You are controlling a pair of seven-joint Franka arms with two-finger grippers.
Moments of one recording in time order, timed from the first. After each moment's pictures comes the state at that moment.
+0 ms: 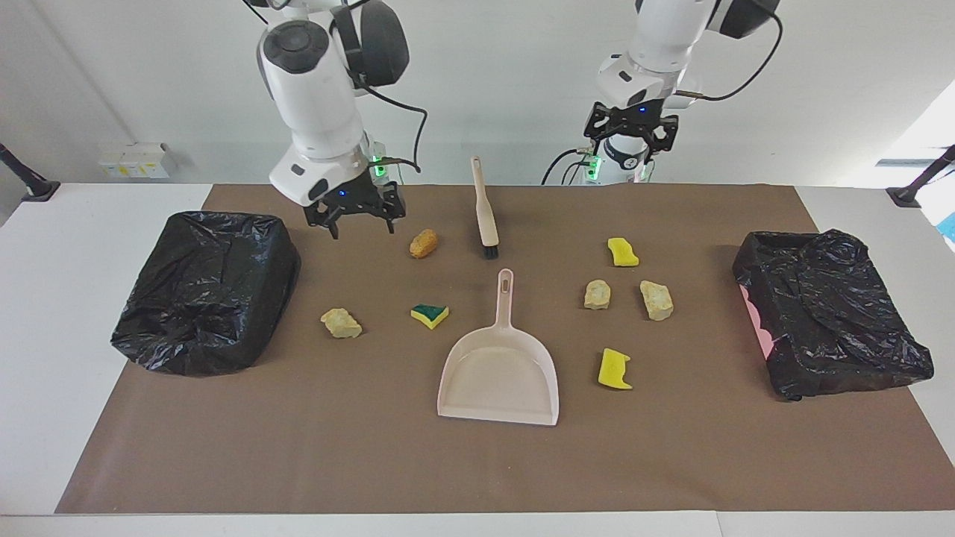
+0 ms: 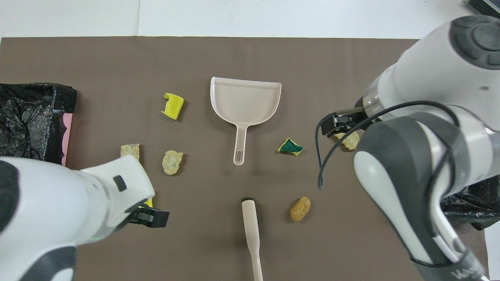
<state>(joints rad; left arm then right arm) -0.51 -0.32 -0.05 -2.01 -0.05 1.61 -0.29 0.24 0.21 0.11 -1.50 0.02 1.65 0.24</state>
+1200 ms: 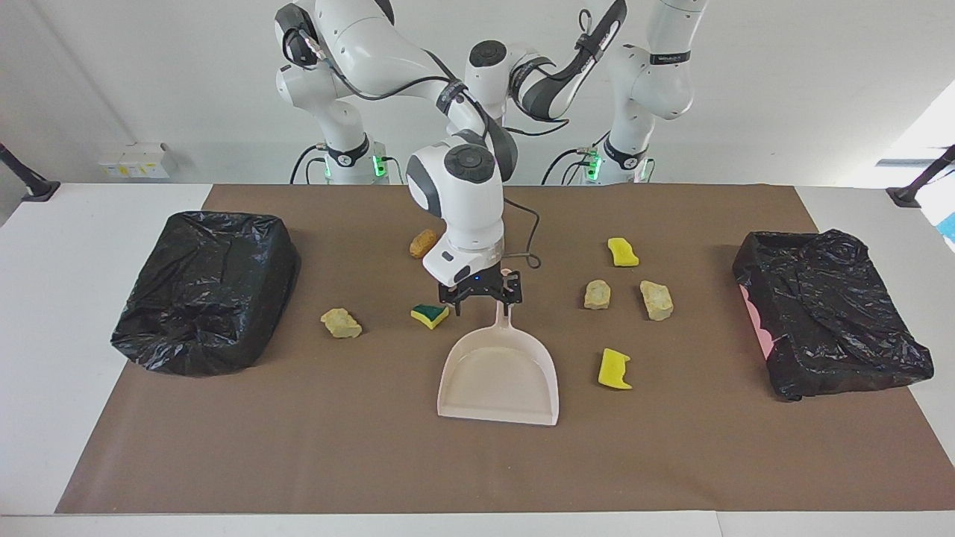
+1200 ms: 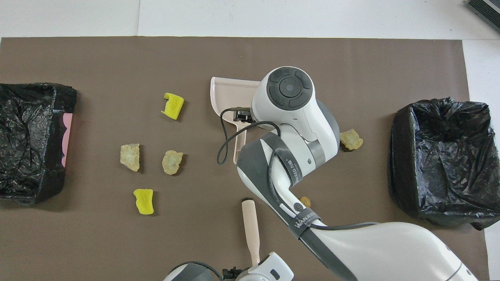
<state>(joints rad) -1.11 -0.10 -0.06 -2.38 -0.13 2.24 -0.96 0.45 0.52 0.11 -1.46 -0.07 2.12 0.65</state>
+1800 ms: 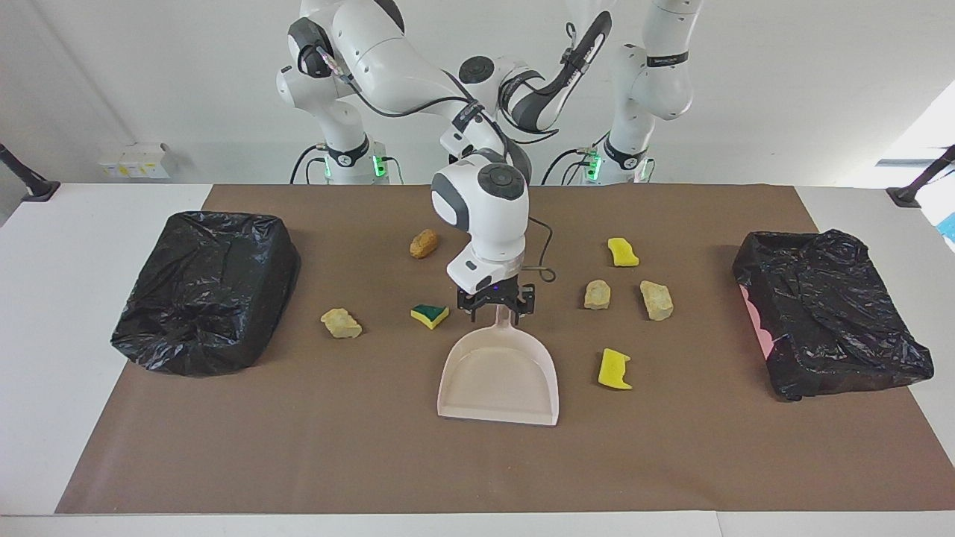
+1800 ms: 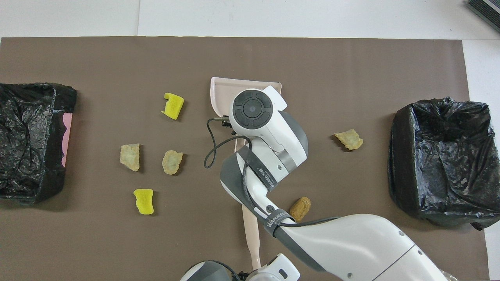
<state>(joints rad) -1.13 -0.03 -0.05 -2.36 -0.15 2.25 -0.97 0.50 0.58 0.10 -1.45 -0.15 2.14 0.79</state>
